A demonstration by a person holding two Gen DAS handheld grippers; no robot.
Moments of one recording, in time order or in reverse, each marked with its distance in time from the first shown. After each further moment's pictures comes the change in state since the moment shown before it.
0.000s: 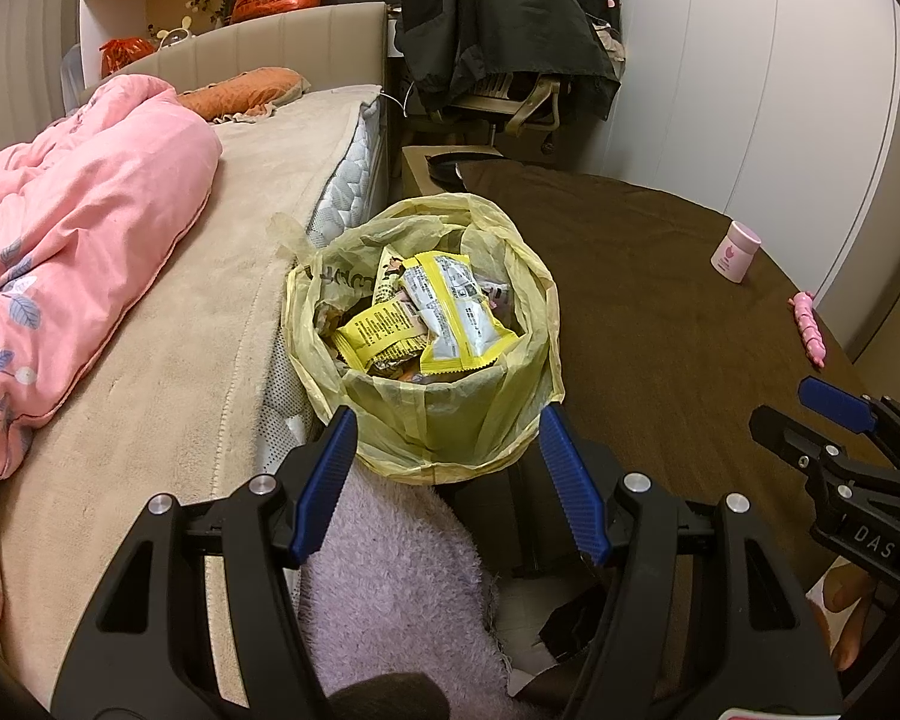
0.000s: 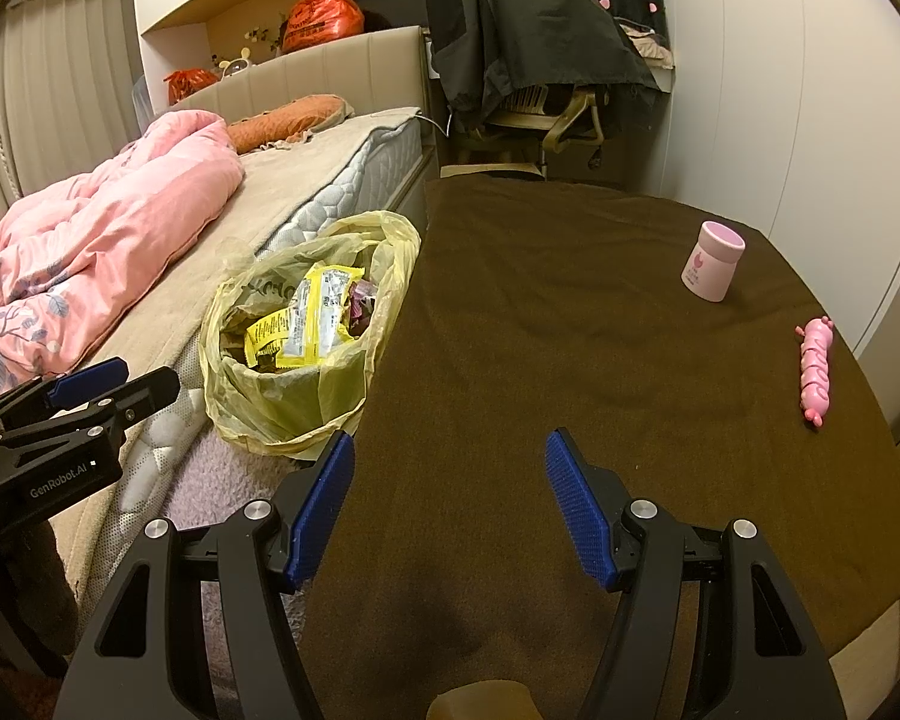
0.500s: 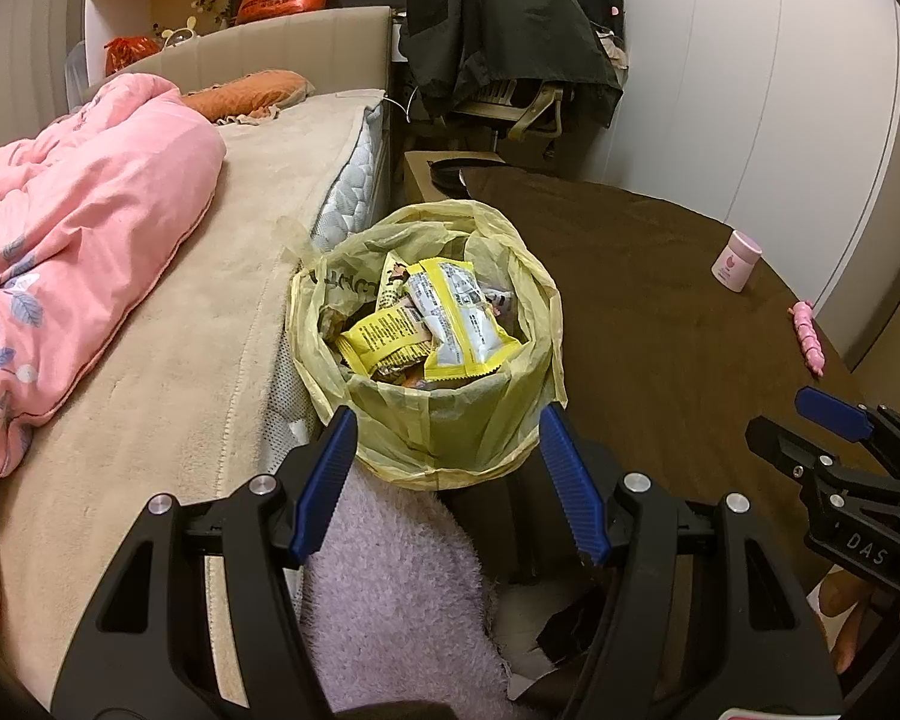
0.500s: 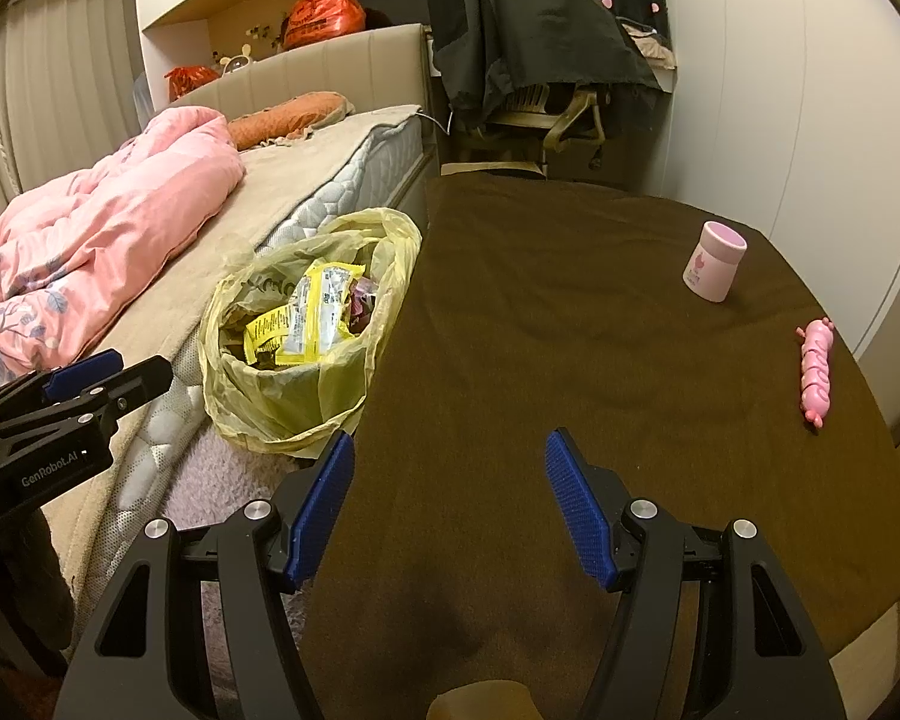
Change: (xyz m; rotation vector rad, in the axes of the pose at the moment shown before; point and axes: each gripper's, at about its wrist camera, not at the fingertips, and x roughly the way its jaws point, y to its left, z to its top) left arm -0.002 0.005 0.001 -0.012 -0.005 -0.007; right arm 0.000 0.004 0.002 -0.005 0.008 -0.004
